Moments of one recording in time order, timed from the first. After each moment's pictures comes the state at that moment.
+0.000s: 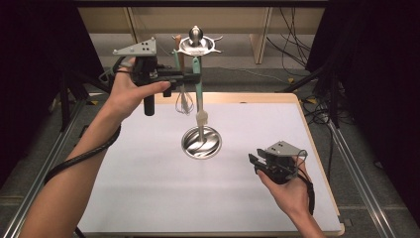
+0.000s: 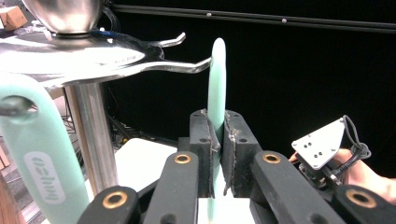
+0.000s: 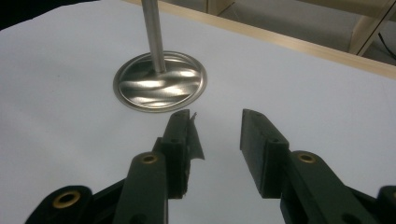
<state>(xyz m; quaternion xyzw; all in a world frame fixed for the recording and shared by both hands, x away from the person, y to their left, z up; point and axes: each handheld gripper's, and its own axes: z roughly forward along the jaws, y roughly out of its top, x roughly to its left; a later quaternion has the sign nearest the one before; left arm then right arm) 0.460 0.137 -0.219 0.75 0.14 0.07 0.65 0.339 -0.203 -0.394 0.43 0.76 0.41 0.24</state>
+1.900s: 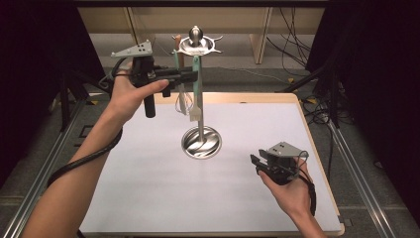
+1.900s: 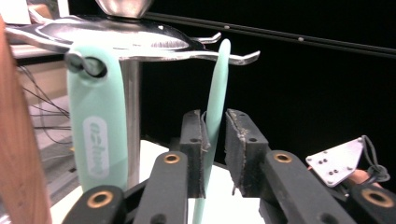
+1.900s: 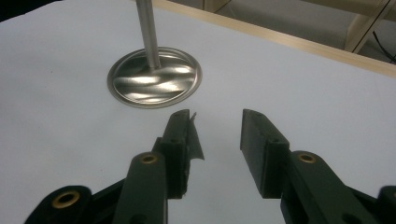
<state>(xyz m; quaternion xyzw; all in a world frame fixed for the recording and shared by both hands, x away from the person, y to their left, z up) 0.462 0.145 -0.232 0.72 0.19 0.09 0.66 0.339 -0.208 -0.396 0.43 0.77 0.40 0.25</state>
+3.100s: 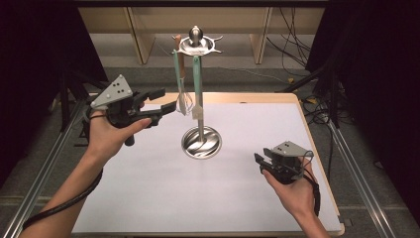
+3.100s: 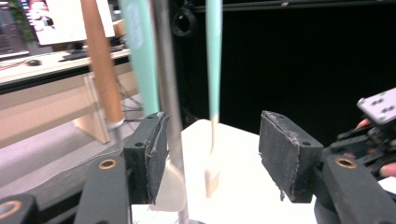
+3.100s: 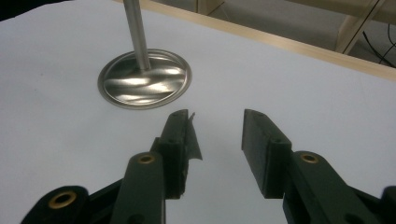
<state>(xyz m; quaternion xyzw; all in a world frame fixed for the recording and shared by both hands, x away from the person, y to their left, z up) 0.393 0.185 -0.275 0.71 0.25 0.23 0.62 0.338 -0.216 -0.393 0.45 0.76 0.40 0.25</state>
